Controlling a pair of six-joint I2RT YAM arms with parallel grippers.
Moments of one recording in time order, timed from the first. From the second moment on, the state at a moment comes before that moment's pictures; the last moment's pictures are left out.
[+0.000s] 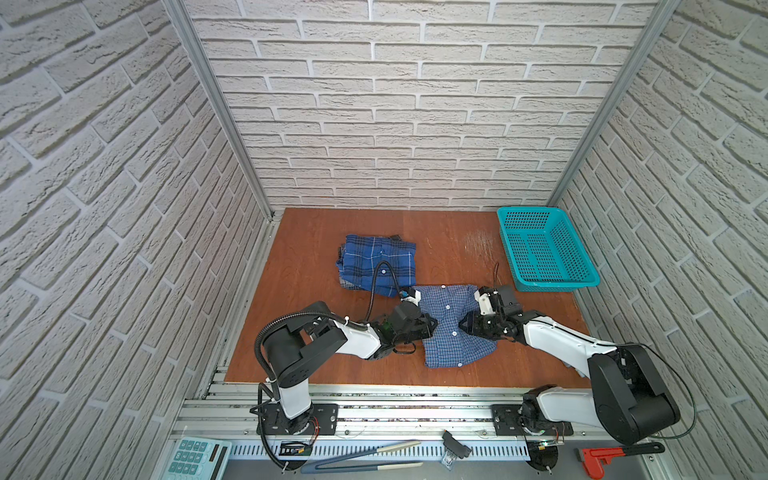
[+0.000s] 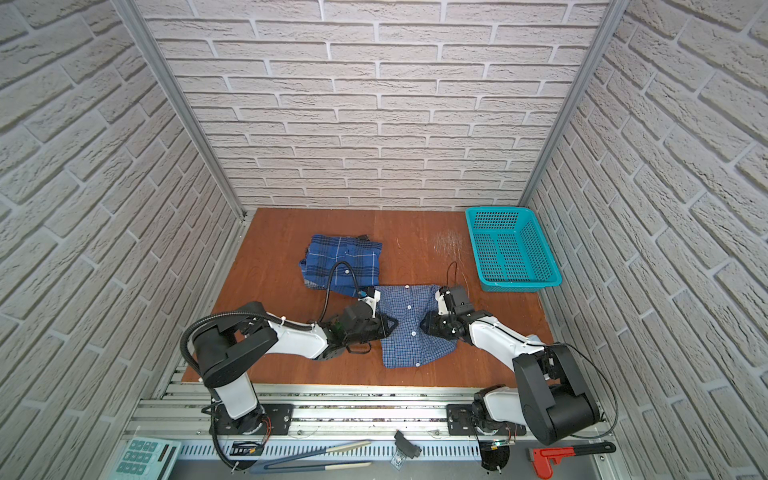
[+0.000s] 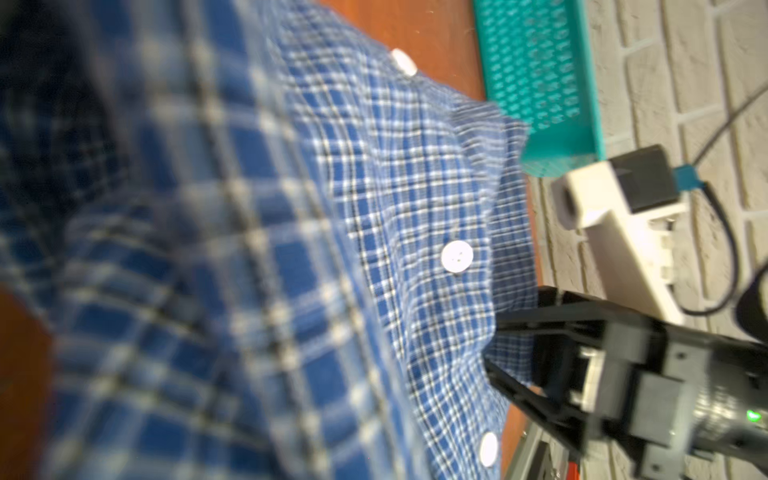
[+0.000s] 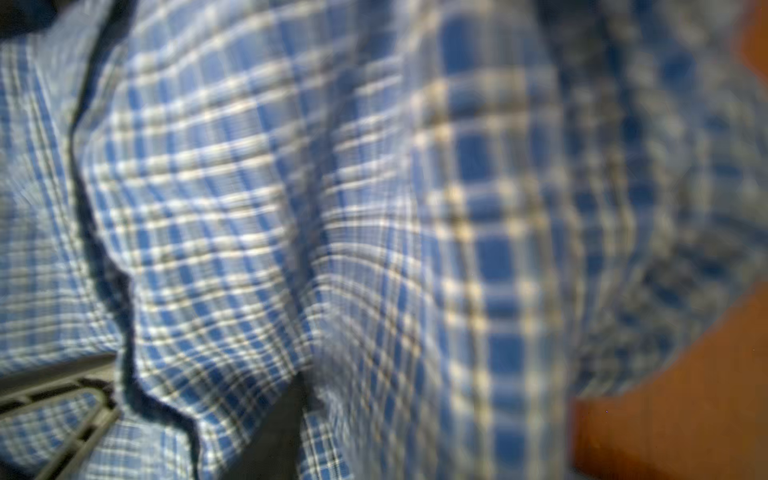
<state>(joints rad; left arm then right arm) -0.99 1.76 0.68 0.56 0.09 -1.04 0.26 1.30 0.51 -0.31 -0.28 0.55</state>
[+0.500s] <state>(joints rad) -0.77 1.46 0.90 0.28 0.22 -0.92 0.43 1.26 0.93 -0.38 -0.23 0.70</state>
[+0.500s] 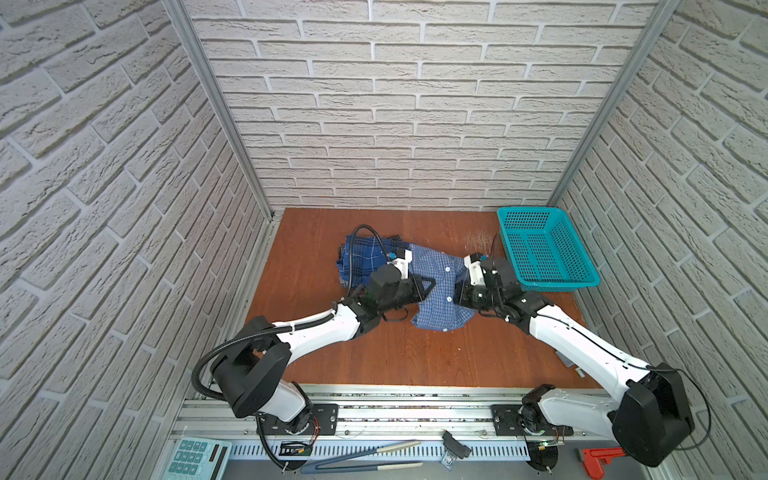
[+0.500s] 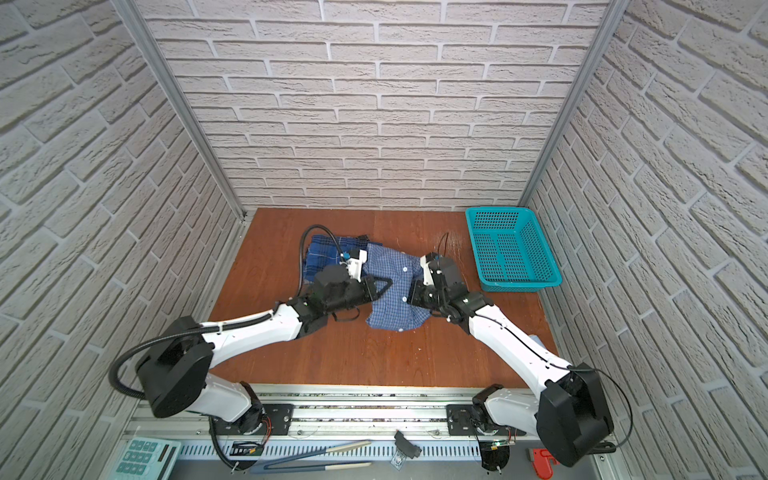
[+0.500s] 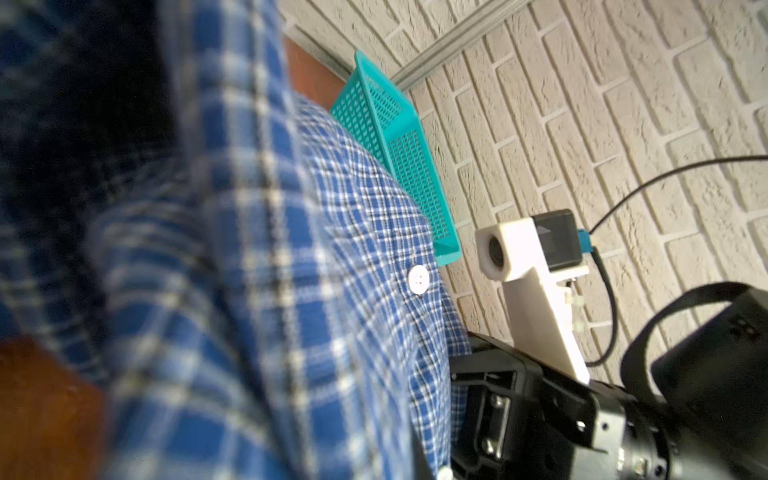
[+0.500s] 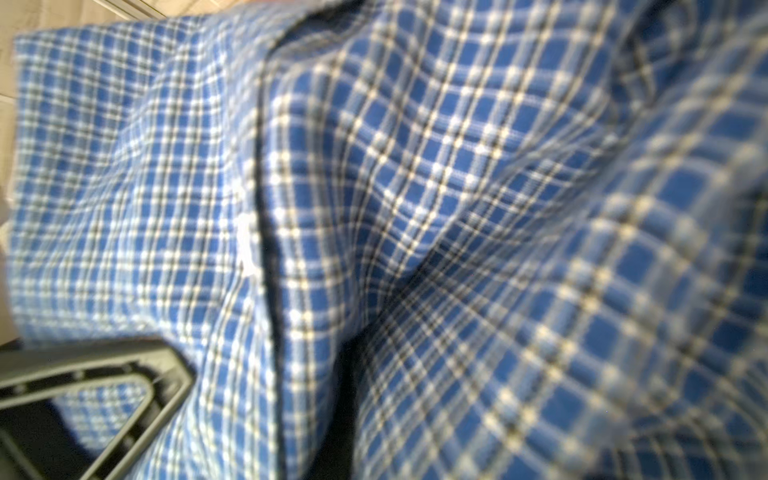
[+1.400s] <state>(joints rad) -0.08 1.72 1.25 -0.29 0.34 -0.43 0.55 2.14 1.67 -0.31 -0.21 0.67</state>
